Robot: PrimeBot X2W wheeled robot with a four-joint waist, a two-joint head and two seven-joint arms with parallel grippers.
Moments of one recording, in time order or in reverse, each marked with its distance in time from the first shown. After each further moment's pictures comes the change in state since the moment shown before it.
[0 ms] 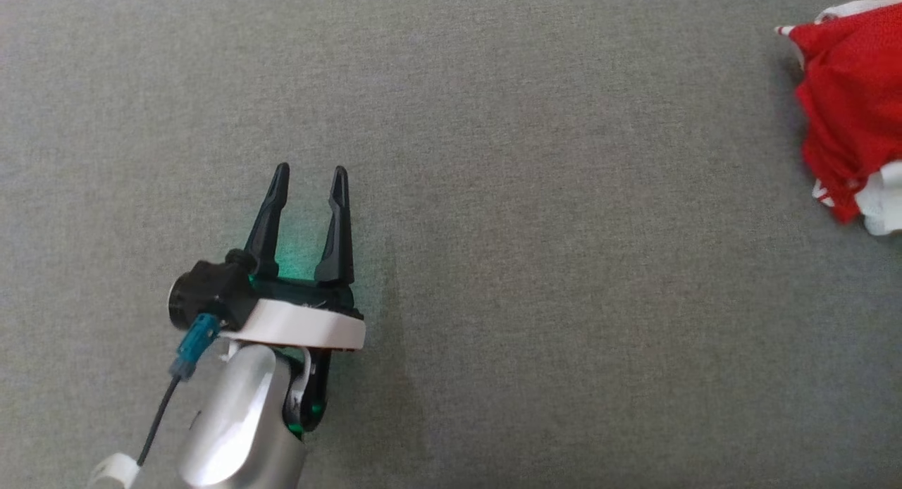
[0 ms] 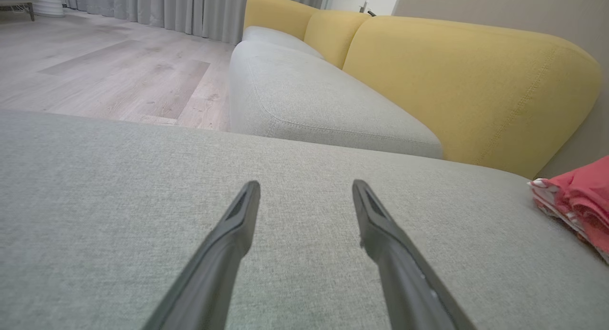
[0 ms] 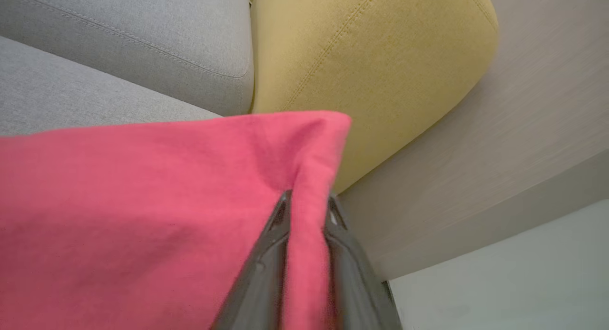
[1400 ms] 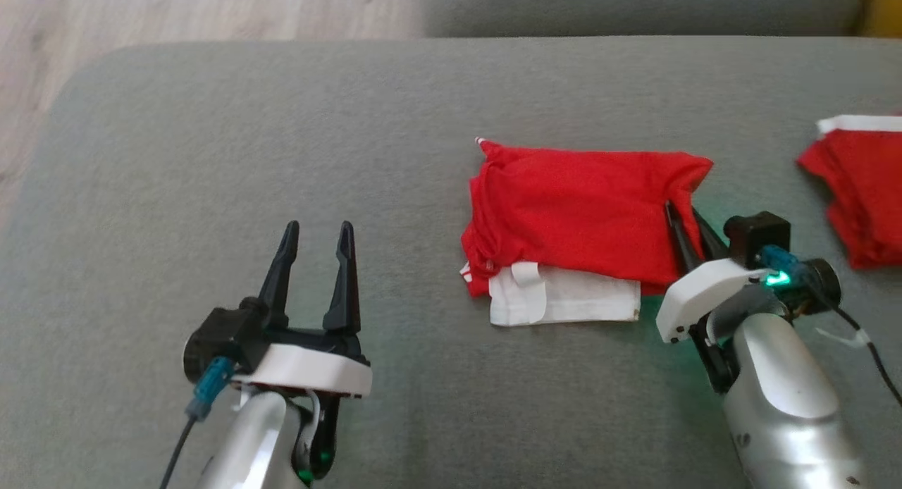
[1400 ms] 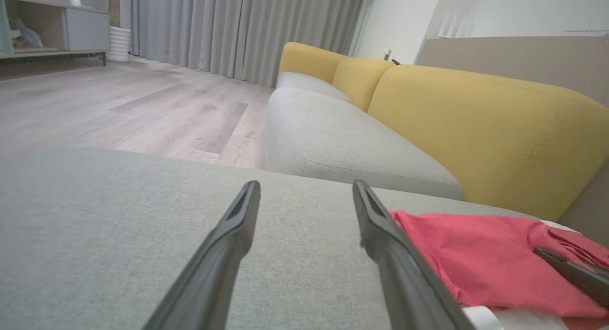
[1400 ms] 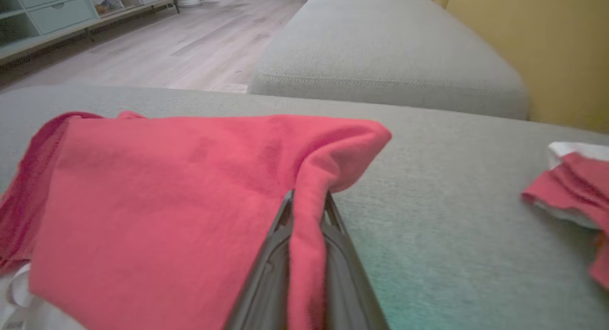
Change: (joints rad) left arm 0.098 0.002 -0.021 0.015 -0.032 0.029 0.000; right arm 0.217 0.532 0.170 0.109 0.147 0.000 -0.183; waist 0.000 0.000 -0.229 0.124
